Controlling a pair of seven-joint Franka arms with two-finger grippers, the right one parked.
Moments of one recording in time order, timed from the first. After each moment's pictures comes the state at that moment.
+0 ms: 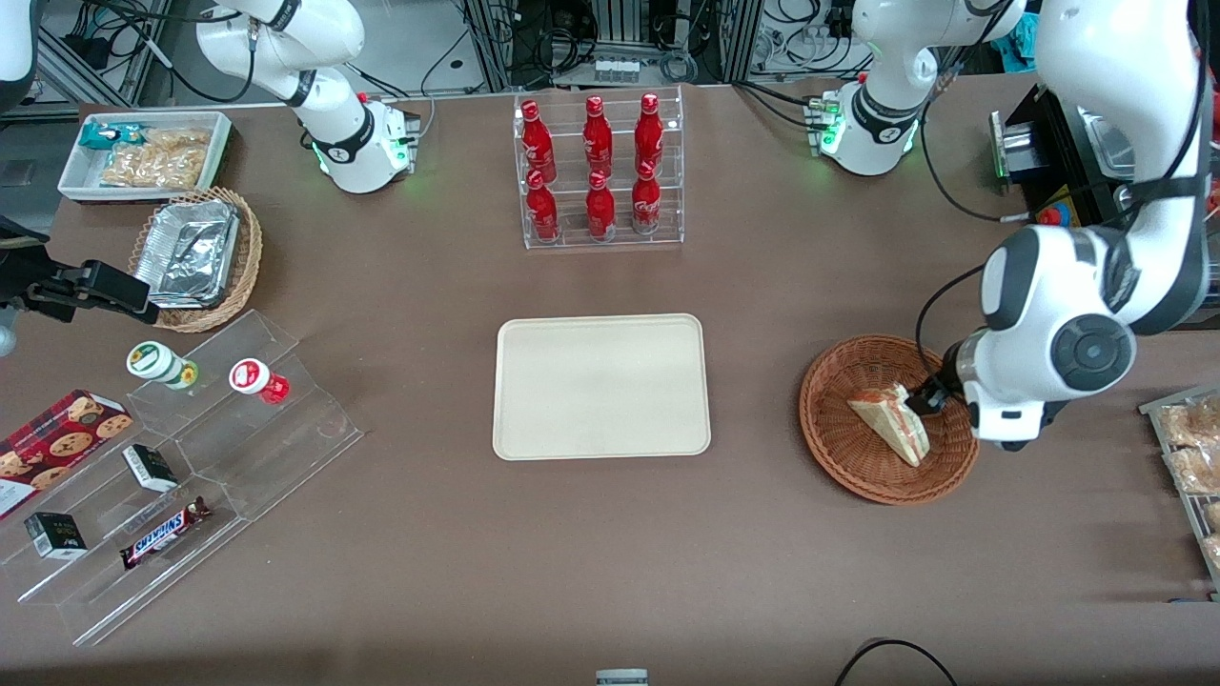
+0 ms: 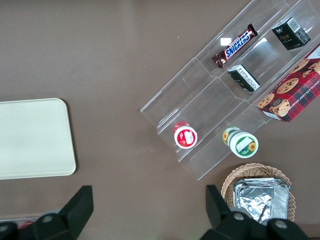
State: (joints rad) arm 0.01 0.38 -0.15 -1.77 0.09 1.89 -0.94
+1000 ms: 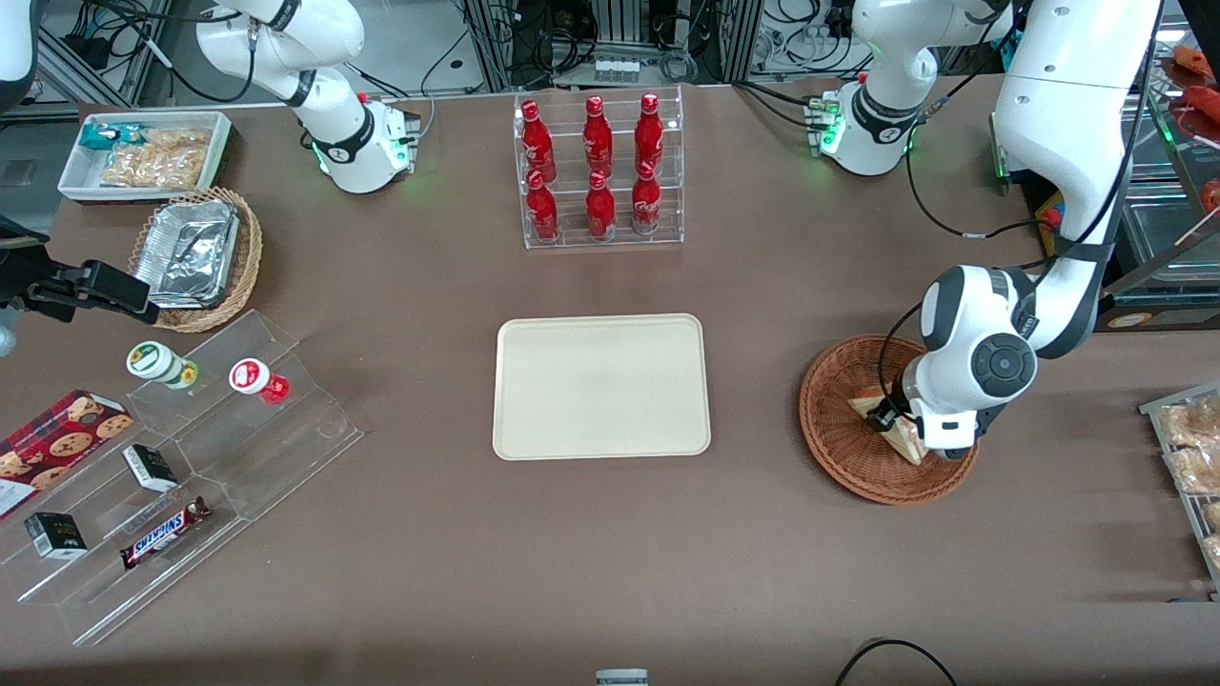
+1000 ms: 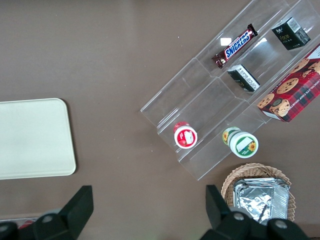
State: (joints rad) arm 0.01 0.46 -0.15 -1.96 0.09 2.24 -0.99
